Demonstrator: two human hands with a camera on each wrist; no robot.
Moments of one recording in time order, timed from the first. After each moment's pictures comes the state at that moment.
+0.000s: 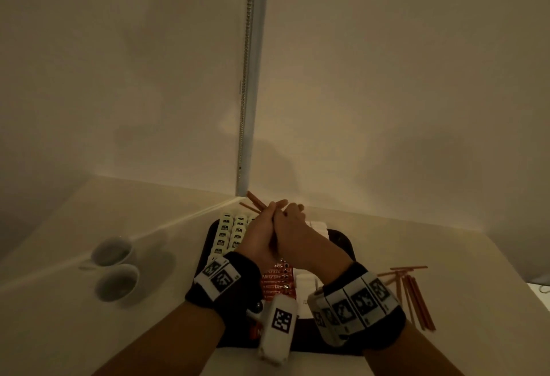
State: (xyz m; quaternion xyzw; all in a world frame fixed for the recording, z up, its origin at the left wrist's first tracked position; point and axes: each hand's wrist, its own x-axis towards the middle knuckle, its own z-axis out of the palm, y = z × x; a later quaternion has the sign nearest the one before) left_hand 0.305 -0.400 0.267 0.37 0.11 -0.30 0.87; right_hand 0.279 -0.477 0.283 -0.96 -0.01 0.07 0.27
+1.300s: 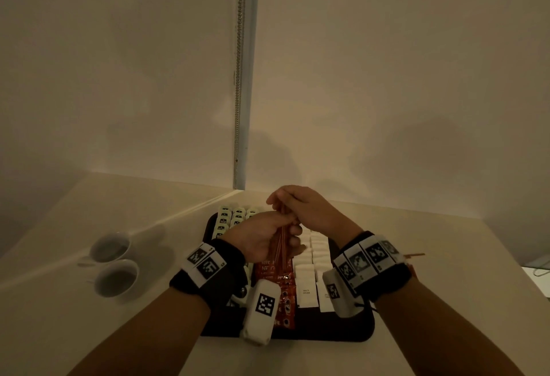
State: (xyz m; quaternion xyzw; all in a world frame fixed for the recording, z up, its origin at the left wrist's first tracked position) left_hand 0.304 -0.391 0.271 0.49 -0.01 -0.46 0.75; right_hand 0.309 -0.524 0.288 -0.87 -0.09 0.04 0.49
